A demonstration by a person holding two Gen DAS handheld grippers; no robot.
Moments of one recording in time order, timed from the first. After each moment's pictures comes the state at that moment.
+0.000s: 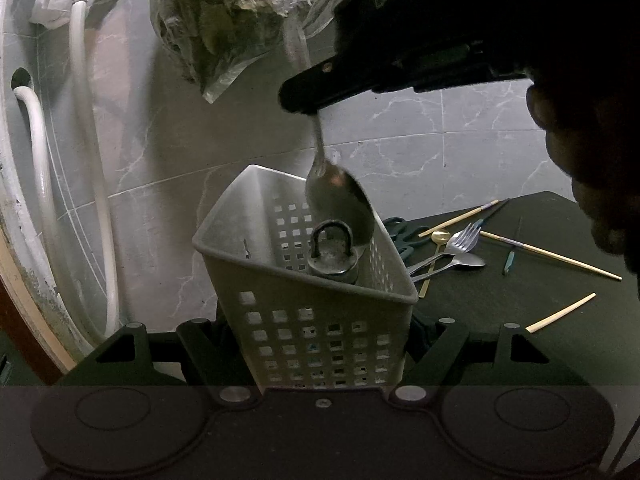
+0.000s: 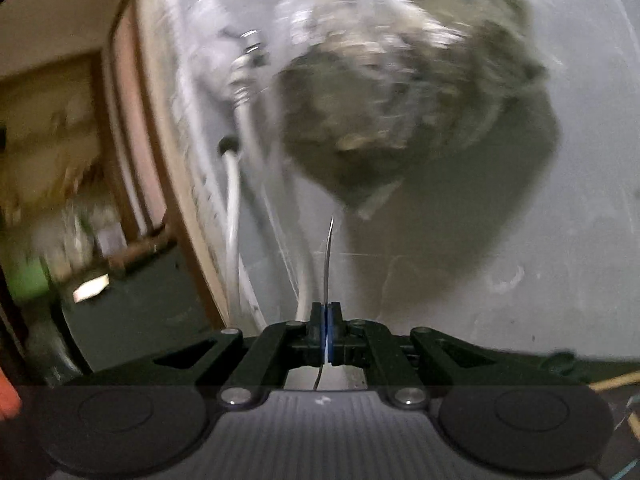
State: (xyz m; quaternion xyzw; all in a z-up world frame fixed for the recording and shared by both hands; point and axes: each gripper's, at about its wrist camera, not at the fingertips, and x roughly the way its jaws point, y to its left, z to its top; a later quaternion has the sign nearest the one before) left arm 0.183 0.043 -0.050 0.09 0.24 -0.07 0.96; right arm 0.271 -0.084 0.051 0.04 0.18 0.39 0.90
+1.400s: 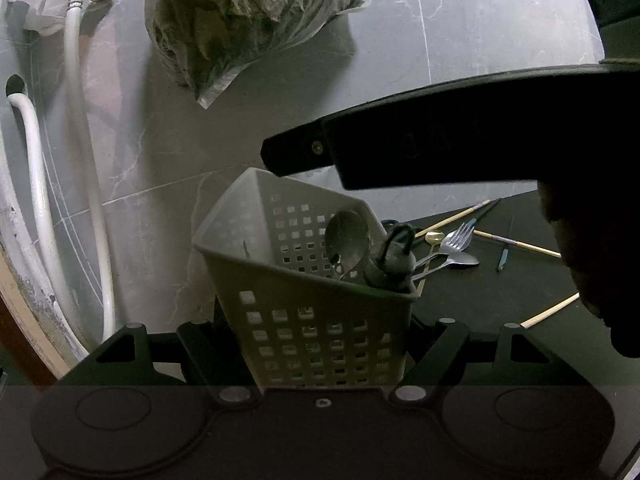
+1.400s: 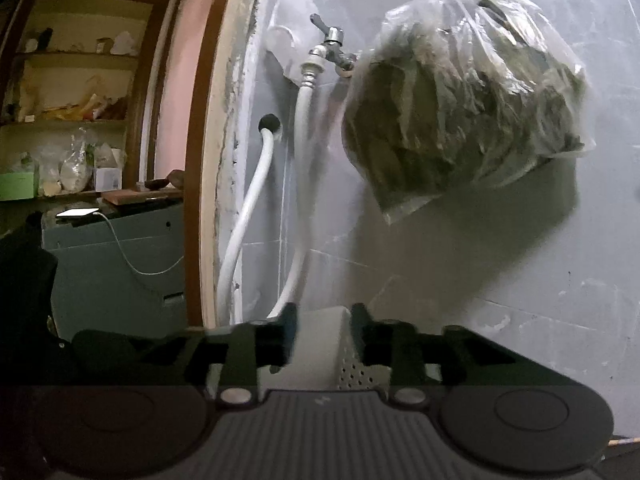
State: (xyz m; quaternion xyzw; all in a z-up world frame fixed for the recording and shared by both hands) left arm 0.178 0.044 -0.053 0.09 0.23 -0.08 0.97; right arm 0.228 -0.071 0.021 -0.08 0.09 0.37 0.92
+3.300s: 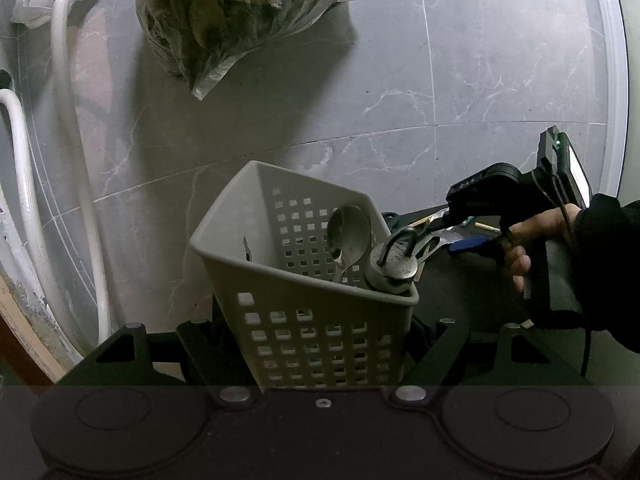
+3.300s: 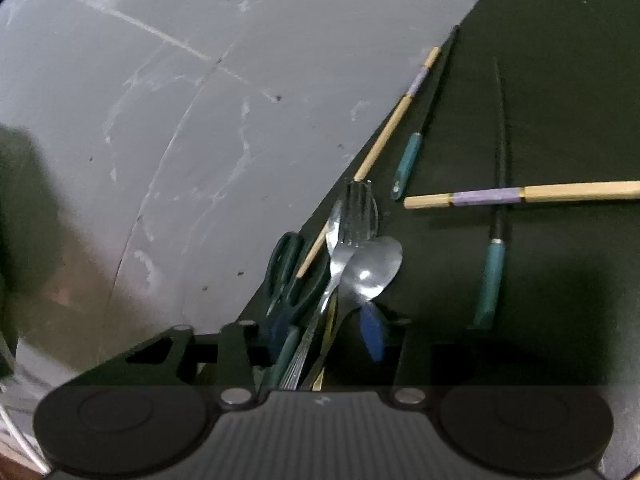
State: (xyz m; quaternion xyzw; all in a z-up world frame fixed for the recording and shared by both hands) left arm 0.190 0.048 -0.048 0.09 0.25 -0.09 0.96; right arm 0.377 -0.235 -0.124 0.46 0.33 0.02 0.83
